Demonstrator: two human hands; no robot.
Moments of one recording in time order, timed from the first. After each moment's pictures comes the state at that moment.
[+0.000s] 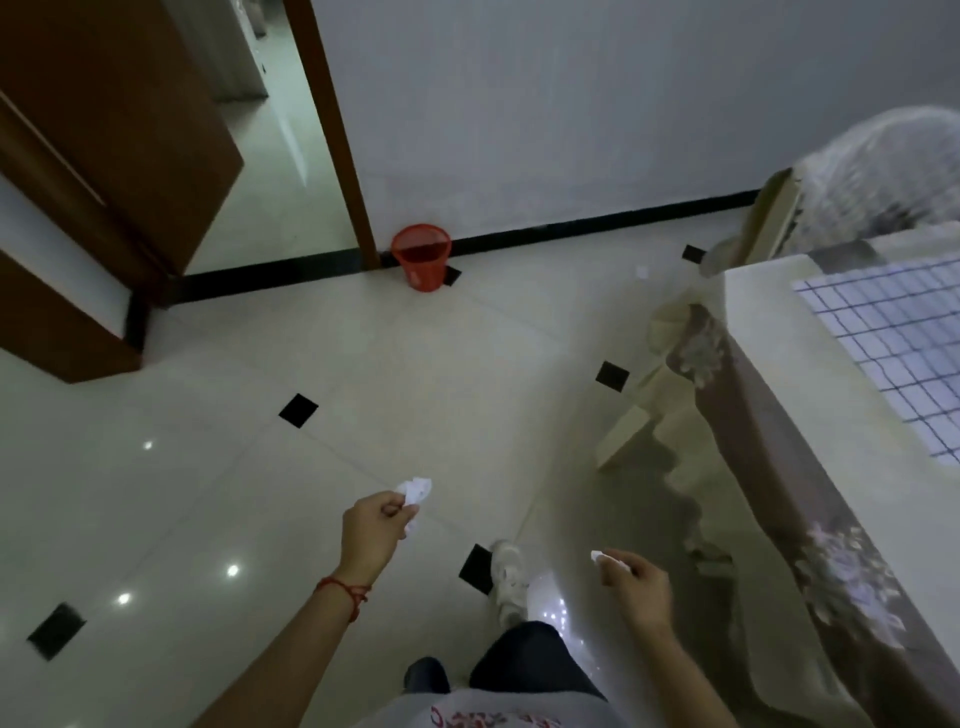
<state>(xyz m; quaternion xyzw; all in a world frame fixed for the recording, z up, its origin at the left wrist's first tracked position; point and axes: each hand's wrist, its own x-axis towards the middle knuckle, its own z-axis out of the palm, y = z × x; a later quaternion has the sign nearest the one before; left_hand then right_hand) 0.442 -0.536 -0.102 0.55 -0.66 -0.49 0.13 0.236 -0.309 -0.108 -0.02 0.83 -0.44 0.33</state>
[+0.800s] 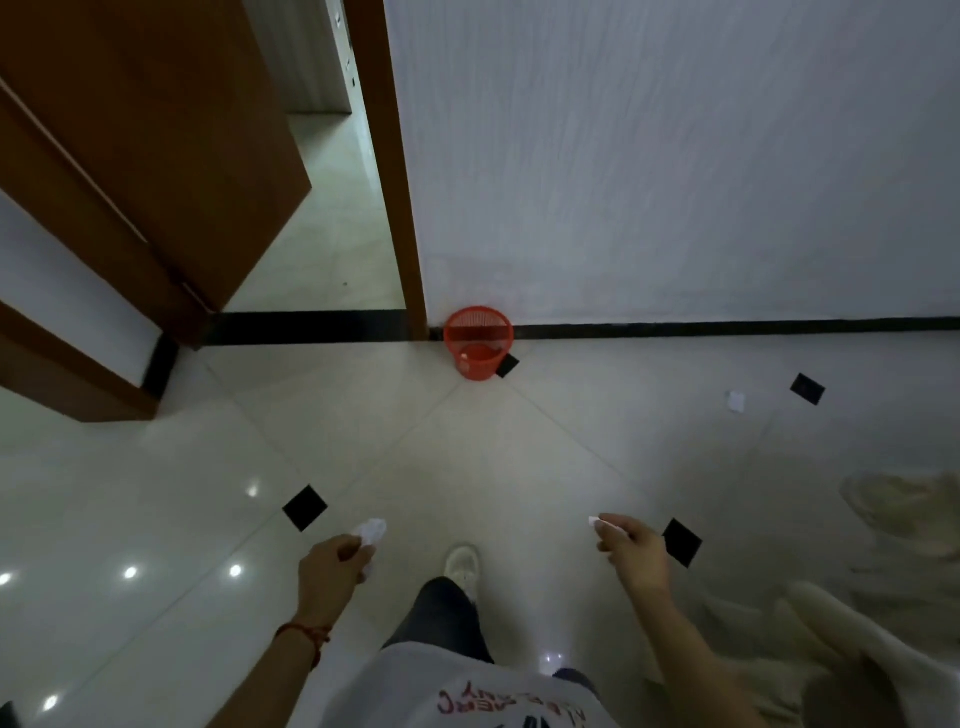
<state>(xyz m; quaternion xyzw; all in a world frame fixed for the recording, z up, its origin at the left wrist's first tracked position) 0.303 -0.890 -0.124 0.66 -0.56 -0.49 0.16 -0.013 -0.768 -0.100 -0.11 0.82 -0.43 0.37</state>
